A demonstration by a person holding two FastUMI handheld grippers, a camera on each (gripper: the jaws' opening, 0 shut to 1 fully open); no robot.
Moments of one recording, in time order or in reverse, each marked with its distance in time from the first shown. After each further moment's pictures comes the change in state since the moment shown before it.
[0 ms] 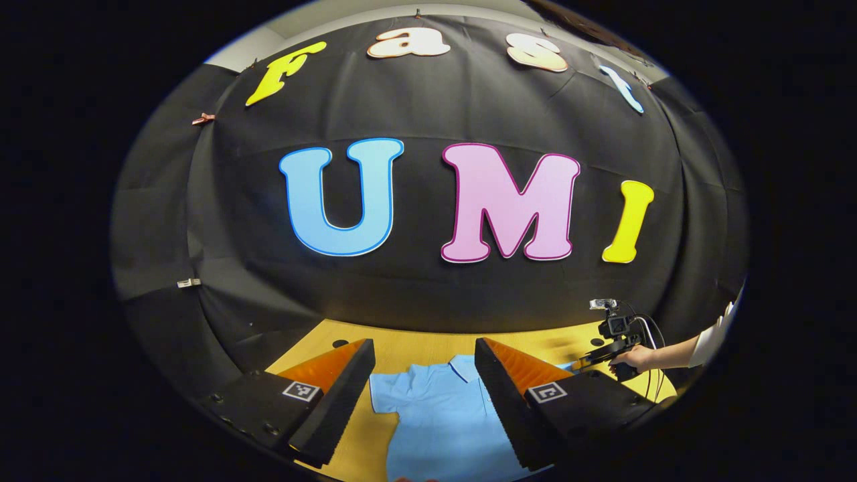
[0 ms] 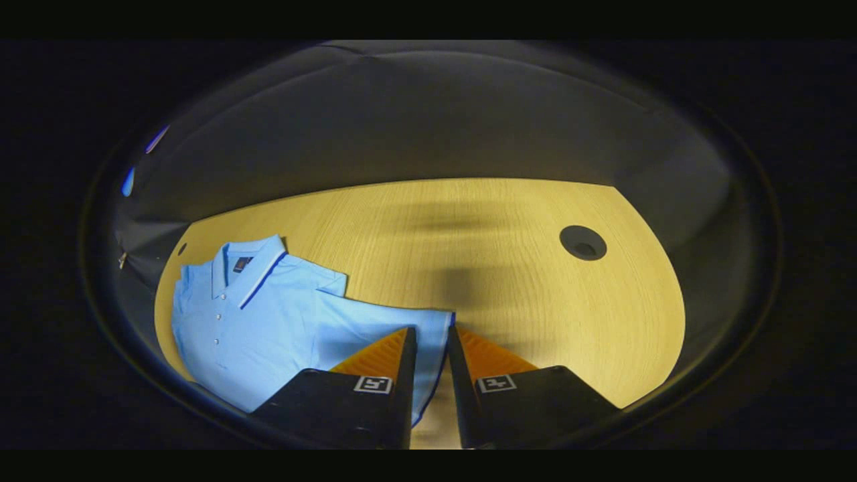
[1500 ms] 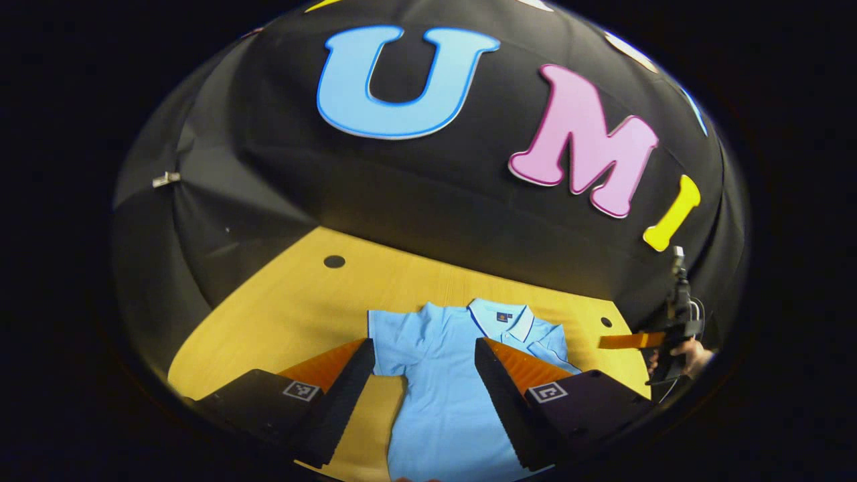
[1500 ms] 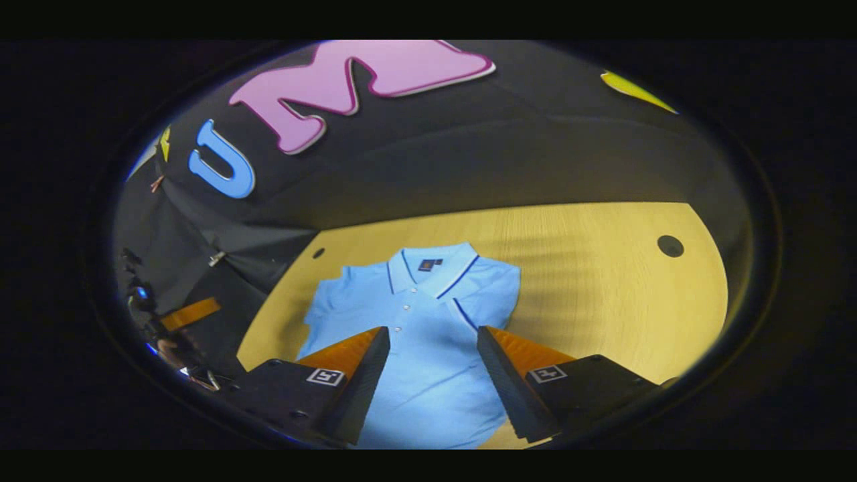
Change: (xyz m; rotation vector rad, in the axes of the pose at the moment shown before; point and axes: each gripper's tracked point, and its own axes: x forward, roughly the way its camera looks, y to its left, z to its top) left arm 0.123 0.094 -0.145 -0.277 0.376 -0.046; right arm -0.176 0.162 0.000 -0.001 -0.141 0.432
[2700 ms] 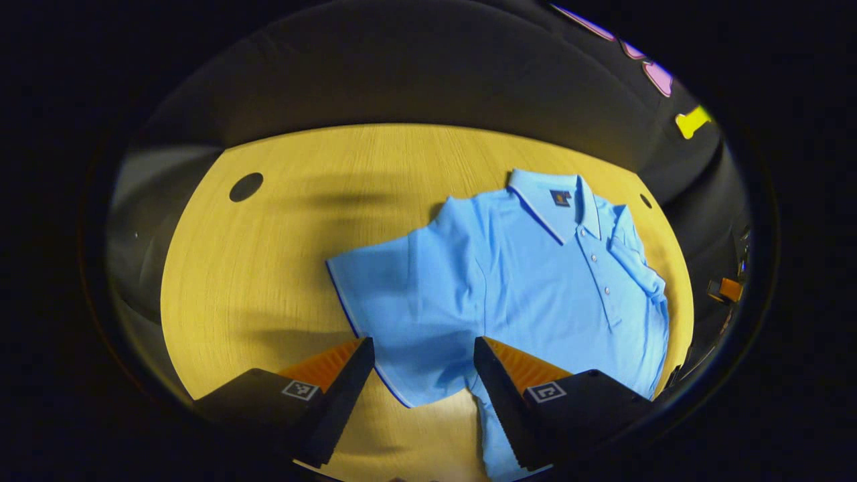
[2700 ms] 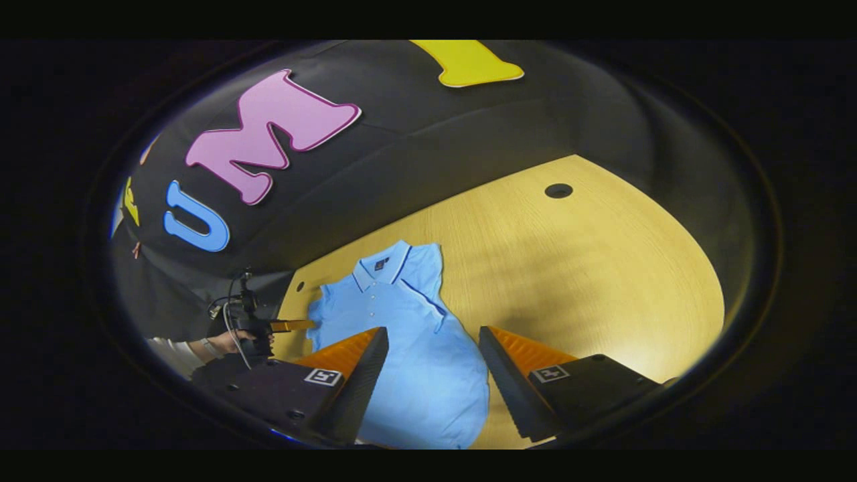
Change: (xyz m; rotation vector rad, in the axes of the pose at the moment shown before) left arm 0.164 0.057 -0.118 0.324 0.592 -0.055; right arm -0.082 -0.067 -0.058 0.301 -0.069 -0.148
